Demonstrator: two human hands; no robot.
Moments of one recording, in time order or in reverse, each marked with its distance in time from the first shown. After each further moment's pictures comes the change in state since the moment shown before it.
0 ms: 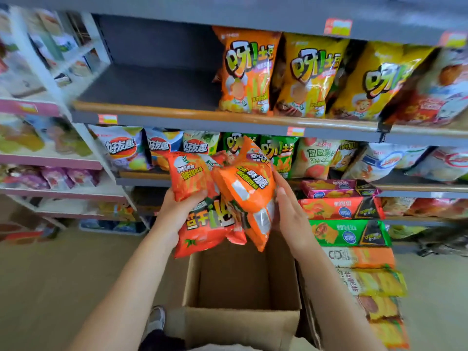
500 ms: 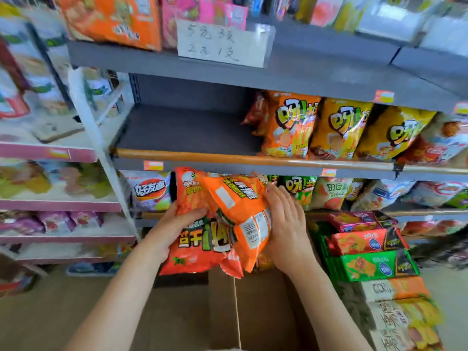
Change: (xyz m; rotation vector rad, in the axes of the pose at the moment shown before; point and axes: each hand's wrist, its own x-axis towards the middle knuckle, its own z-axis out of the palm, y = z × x) left_hand 0.070 0.099 -0.146 0.004 -0.281 -0.044; right_hand 0.042 -0.067 0.162 -1.072 0.211 -0.478
